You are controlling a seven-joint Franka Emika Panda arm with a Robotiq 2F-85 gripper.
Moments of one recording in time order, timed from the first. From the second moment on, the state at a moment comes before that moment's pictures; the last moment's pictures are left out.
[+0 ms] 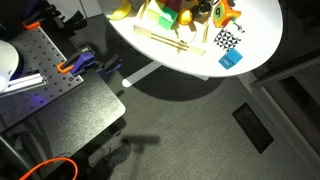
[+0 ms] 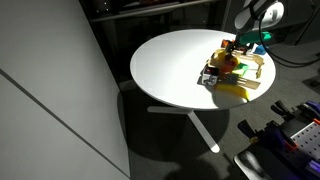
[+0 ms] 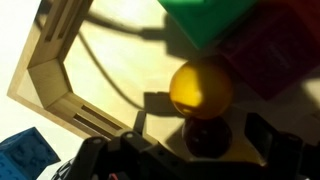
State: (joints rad) arm -0.09 0.64 -0.17 -1.90 0.04 2.59 0.18
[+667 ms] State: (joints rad) arm -0.09 0.69 -0.16 -1.88 0.09 2.64 0.22
